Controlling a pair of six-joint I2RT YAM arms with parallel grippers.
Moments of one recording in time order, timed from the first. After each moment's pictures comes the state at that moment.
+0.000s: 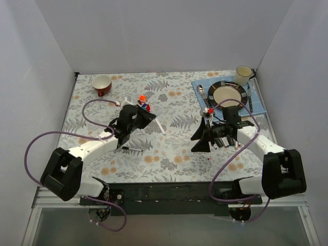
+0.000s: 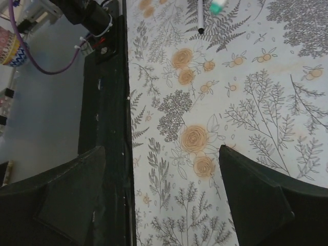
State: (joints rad) left arm -0.46 1.33 0.74 0.12 -0.07 -1.12; right arm 0.22 1.31 0.74 -0.45 -1.27 -0.48
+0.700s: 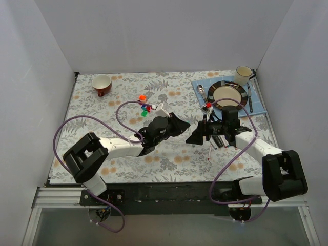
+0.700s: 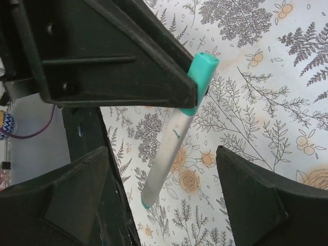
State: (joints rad) left arm -0.91 1.62 0.81 0.56 -0.14 -1.02; right arm 0.28 1.31 0.62 0.03 -1.03 0.12
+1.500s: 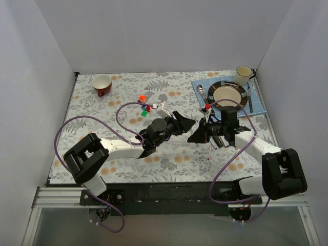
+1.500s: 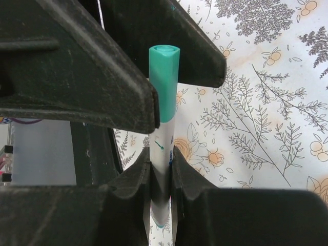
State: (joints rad) left arm -0.95 1.62 0.80 0.73 -0.17 -0.99; right arm 0.28 1.32 0.63 0.01 -1.08 0.07
